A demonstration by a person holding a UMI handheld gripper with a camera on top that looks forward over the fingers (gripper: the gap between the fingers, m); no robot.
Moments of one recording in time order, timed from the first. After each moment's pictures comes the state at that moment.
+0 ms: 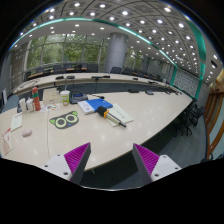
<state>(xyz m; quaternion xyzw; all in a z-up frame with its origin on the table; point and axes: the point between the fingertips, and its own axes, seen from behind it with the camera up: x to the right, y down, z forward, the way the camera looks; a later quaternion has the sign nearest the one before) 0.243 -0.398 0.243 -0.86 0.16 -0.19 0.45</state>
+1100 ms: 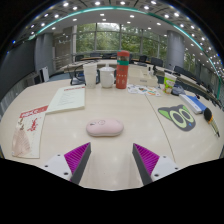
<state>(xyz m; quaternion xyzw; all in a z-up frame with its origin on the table) -0.204 -0.104 0.001 -0.90 -0.05 0.00 0.43</state>
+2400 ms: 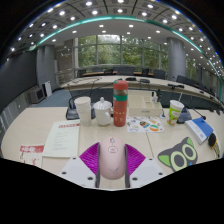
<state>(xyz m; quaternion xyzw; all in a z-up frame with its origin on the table) -0.198 0.045 0.105 -0.87 -0.05 0.04 0.50</state>
